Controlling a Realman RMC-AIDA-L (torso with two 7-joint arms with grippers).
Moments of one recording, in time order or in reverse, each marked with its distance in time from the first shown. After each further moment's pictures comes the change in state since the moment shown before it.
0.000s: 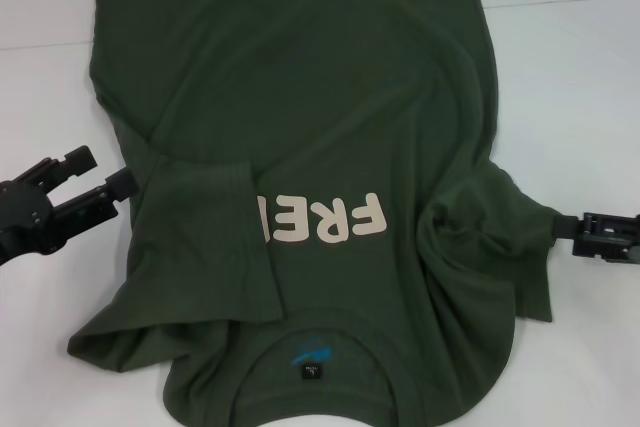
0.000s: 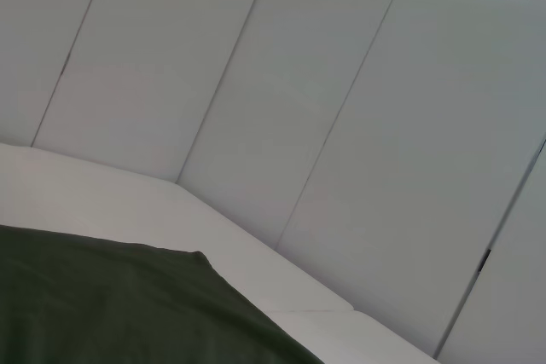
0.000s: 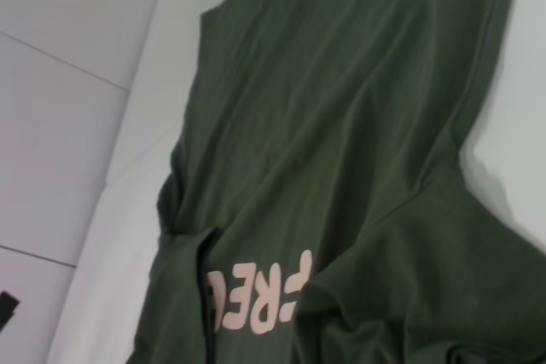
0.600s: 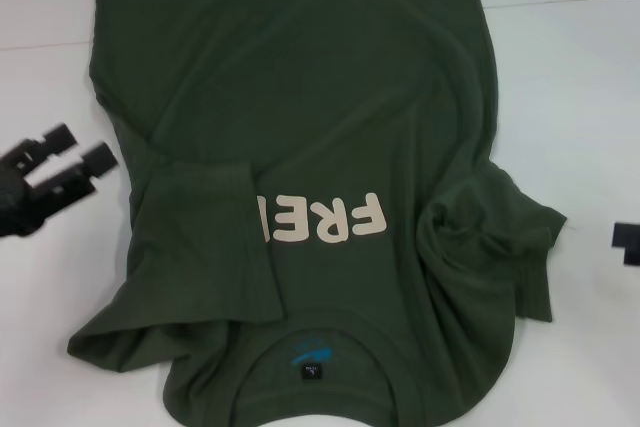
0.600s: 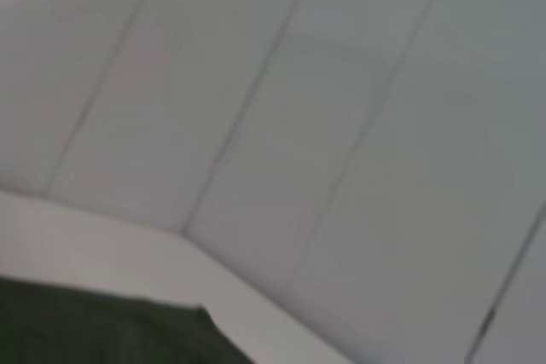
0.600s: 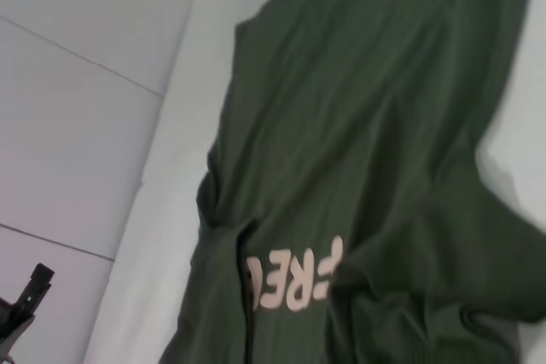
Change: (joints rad) left arm 0.011 0.002 -0.006 -0.011 -0.068 0.024 -0.031; right arm -0.078 -0.019 0.033 -0.133 0.035 -0.189 0.038
